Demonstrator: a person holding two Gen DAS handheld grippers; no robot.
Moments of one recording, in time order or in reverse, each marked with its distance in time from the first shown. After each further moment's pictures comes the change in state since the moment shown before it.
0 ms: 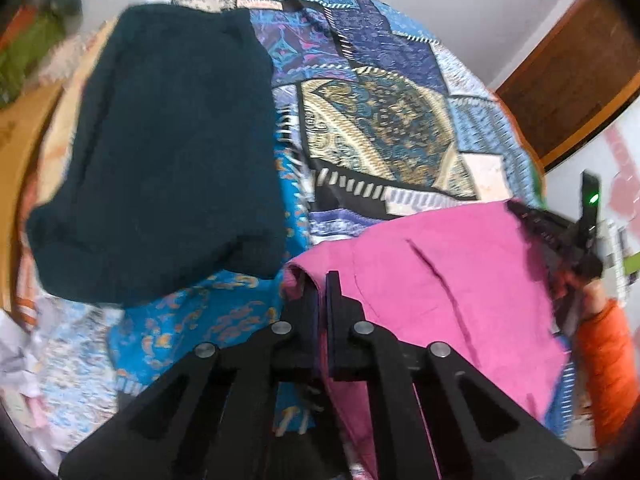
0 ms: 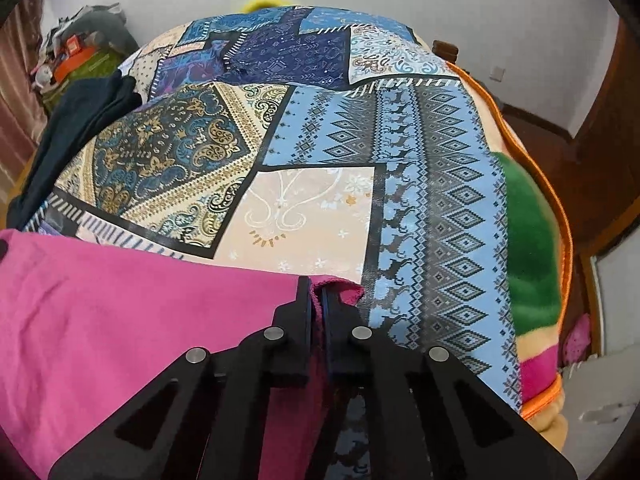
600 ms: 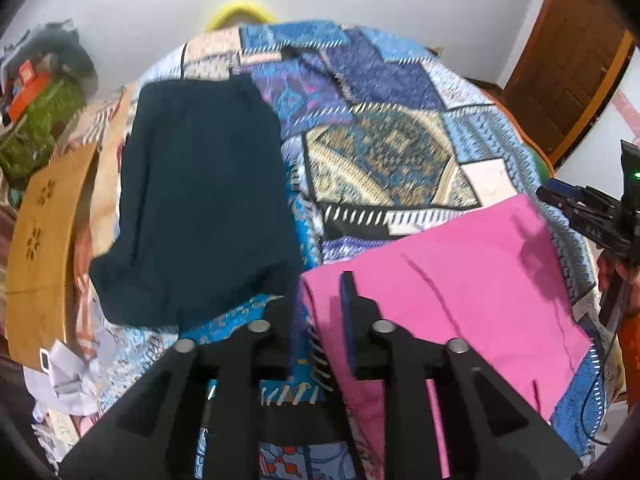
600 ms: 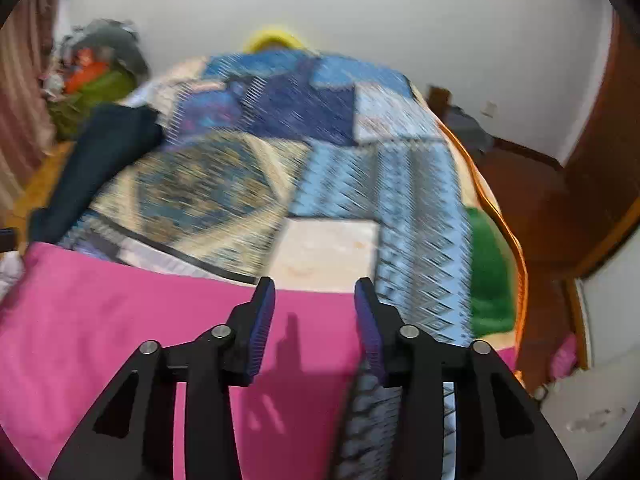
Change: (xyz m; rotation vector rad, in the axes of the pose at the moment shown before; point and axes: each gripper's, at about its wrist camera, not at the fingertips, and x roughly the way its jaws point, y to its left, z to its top) left arm -0.053 -0.028 0.003 0.121 -0.120 0.128; right arm -0.070 0.027 0.013 -0.025 -0.129 0.017
